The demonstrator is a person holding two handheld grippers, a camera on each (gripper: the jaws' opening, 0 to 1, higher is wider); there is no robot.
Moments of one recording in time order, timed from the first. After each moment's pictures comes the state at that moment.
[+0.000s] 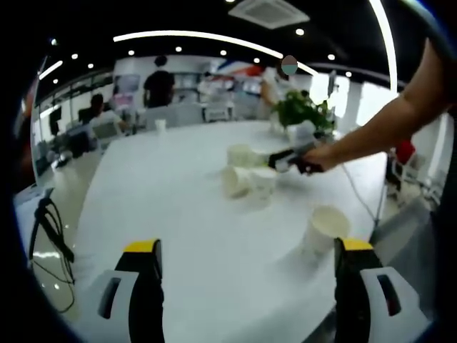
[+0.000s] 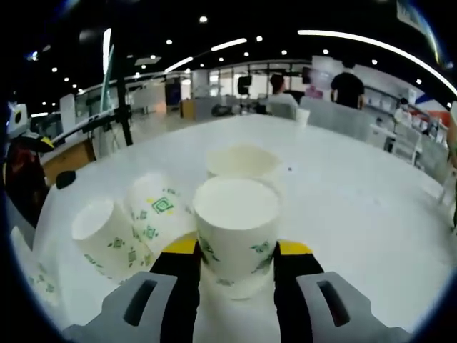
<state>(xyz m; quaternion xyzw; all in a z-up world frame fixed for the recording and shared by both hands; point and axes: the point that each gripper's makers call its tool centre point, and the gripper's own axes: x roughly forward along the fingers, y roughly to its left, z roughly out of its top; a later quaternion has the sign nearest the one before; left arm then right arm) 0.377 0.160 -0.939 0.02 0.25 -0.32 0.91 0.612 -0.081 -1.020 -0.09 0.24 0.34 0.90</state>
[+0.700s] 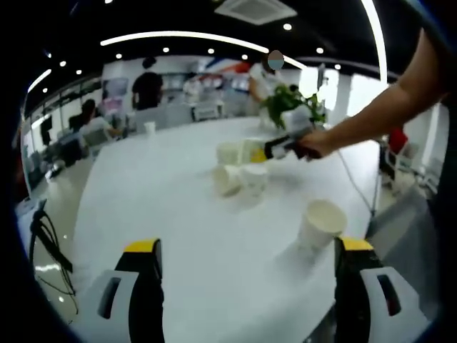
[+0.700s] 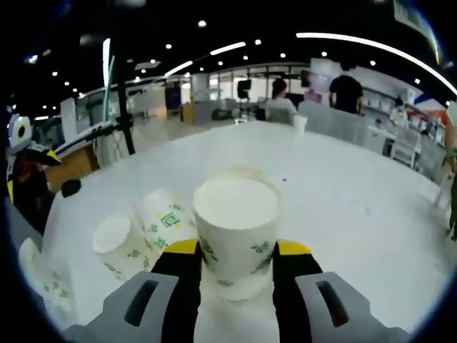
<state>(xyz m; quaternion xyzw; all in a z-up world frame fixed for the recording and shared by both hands) 0.373 0.149 -0.941 0.05 0.25 -0.35 0.90 0.608 -0.092 -0.986 -0.08 0.23 0.34 0.91</state>
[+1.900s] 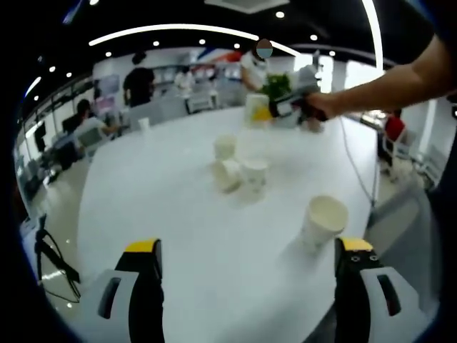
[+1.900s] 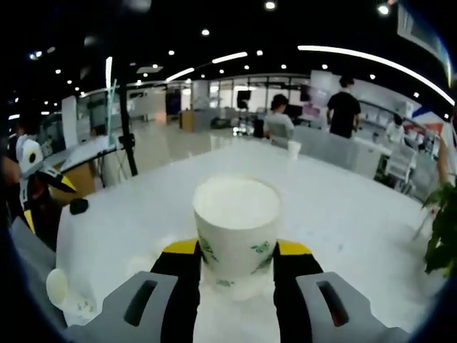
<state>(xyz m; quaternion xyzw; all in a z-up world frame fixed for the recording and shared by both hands) 0.380 0.148 -0.930 0.08 0.27 -0.36 0.89 0.600 -0.100 -0.892 -0.10 0.20 0.34 0.91</state>
